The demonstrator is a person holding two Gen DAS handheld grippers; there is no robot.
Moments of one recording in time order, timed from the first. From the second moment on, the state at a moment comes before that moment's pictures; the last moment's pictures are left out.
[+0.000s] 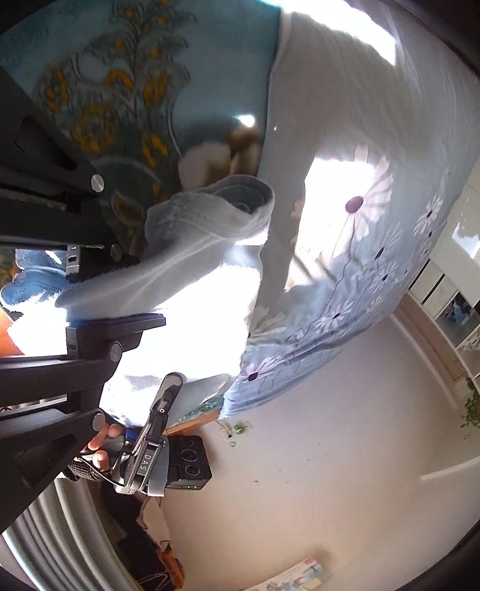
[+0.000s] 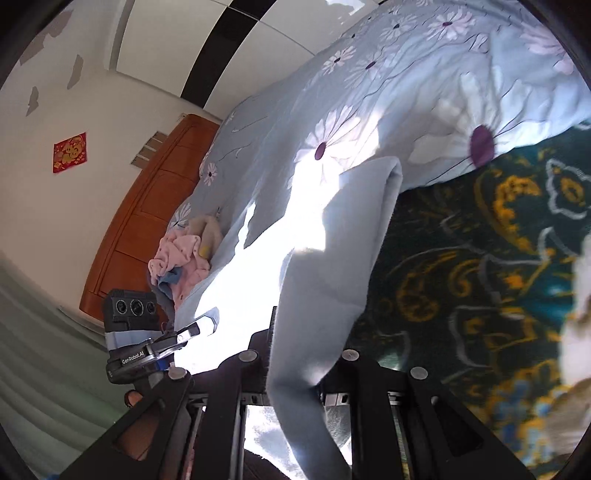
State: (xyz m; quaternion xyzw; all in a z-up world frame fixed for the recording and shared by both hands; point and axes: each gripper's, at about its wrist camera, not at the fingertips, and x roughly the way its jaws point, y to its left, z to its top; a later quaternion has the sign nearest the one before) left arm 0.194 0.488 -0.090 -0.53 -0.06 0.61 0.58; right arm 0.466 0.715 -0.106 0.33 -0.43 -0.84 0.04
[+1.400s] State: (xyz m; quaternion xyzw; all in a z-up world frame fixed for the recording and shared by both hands) left arm 0.384 0.746 -0.076 -0.43 0.12 0.61 0.66; right arm 0.652 0.922 -0.062 0.31 -0.31 -0.86 -0.26
